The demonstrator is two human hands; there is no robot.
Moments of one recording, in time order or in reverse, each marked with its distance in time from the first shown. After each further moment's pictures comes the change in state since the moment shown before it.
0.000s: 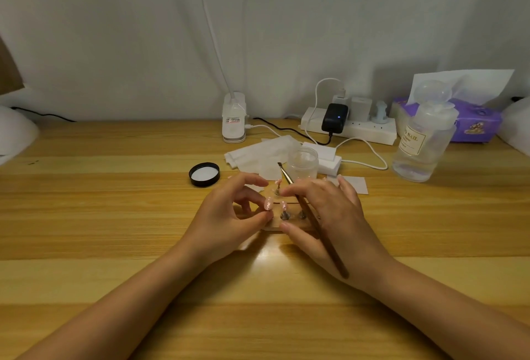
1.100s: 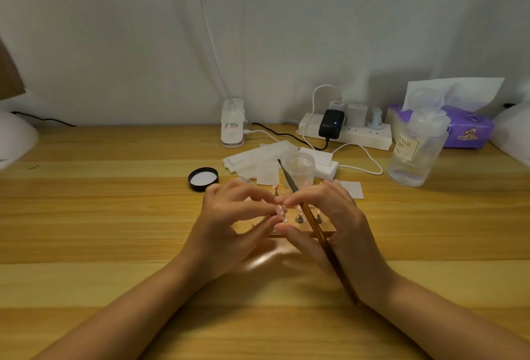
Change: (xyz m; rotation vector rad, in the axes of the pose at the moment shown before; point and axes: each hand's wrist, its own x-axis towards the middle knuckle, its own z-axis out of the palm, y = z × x) left_hand -0.005 0.003 0.003 0.291 0.117 0.508; right_hand 0.003 -0.006 -0.001 0.205 0.261 -0.203
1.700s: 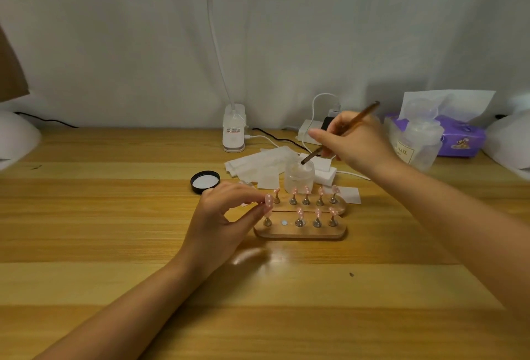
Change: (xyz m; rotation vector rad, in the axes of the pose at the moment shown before) left_hand 0.002 -0.001 -0.004 -0.181 0.140 -0.104; right_hand 0.095 0.050 -0.039 -0.054 -0.092 0.601
